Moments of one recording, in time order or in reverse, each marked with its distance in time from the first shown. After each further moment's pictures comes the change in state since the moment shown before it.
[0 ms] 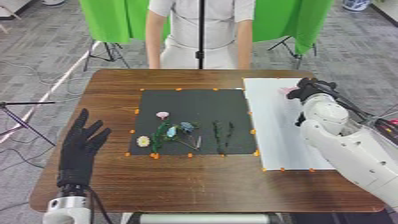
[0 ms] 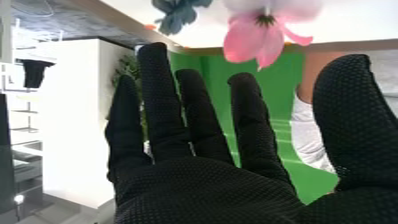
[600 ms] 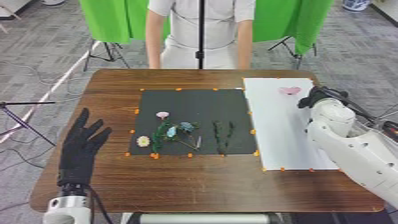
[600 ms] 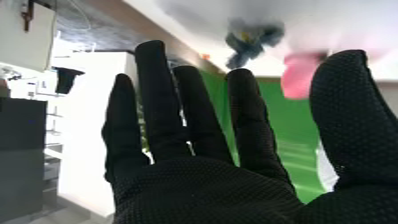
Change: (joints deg) left arm -0.2 0.0 0.0 -0.1 0.1 -0.2 -0.3; right arm -1.8 1.5 1.6 1.1 1.7 -5.7 2.8
